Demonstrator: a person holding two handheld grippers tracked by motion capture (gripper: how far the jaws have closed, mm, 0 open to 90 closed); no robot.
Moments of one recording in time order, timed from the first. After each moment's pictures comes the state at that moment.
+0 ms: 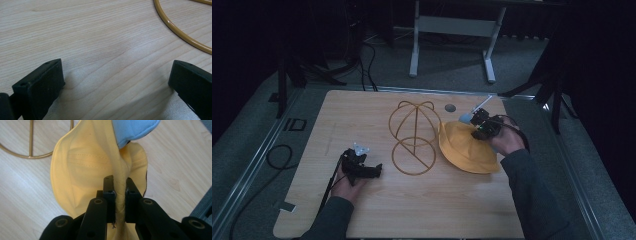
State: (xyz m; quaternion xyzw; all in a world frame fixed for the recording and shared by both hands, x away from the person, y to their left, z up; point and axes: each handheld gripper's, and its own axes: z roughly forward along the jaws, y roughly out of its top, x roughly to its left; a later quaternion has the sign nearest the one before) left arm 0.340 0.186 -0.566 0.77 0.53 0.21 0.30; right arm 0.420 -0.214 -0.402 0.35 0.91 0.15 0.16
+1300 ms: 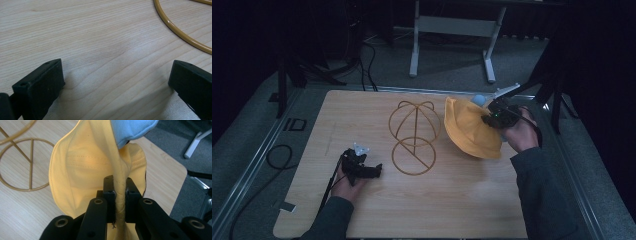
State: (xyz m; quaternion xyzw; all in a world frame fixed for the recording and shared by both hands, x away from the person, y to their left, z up) left arm 0.340 0.186 -0.566 0.77 0.53 0.21 0.30; right arm 0.409 -0.242 -0.350 0.38 0.86 0.24 0.23
